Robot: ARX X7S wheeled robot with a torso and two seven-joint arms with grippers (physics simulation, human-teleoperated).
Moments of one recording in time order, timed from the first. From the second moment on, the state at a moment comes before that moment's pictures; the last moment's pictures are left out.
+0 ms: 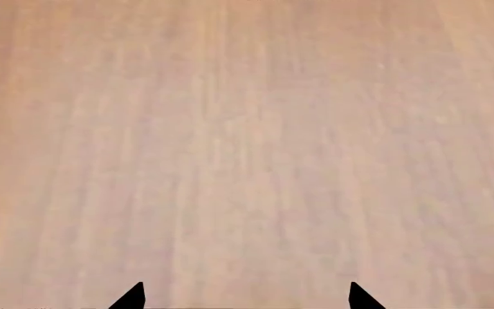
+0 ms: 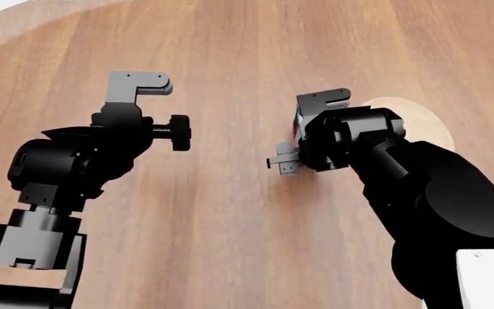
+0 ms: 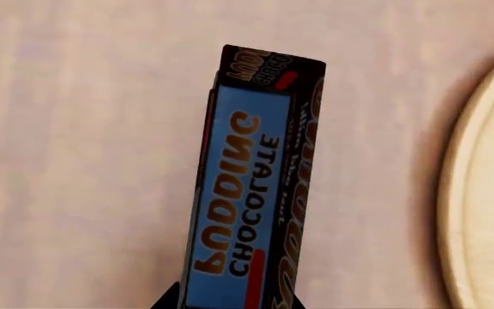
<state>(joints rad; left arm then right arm) -1.15 -0.26 0.31 -0.51 -0.55 -0.98 -0.19 1.54 0.00 -1.59 1.30 1.64 0.78 0.28</state>
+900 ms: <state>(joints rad) -1.09 -0.30 0.27 -0.33 -0.61 -1.05 -0.24 1.56 0.03 -1.59 1.25 1.66 0.69 0.30</state>
